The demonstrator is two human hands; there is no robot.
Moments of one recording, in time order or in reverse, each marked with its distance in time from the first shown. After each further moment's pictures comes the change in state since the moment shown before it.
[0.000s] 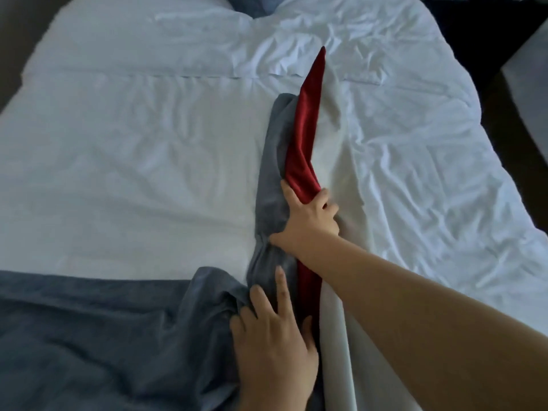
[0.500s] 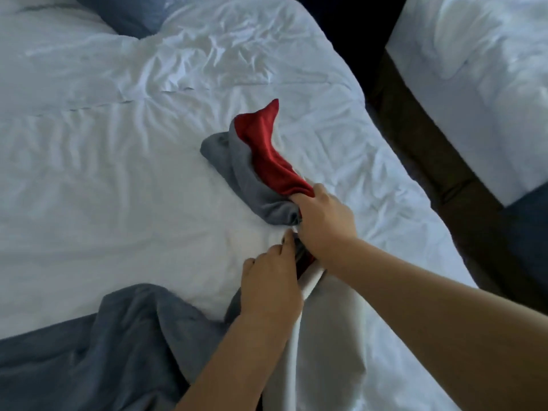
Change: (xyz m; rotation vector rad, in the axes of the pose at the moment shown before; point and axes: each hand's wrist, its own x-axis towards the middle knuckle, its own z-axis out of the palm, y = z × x) left_hand 0.015 0.133 -0.019 0.063 -0.063 0.473; right_hand -0.069 0.179 -0.053 0.028 0.329 -0.022
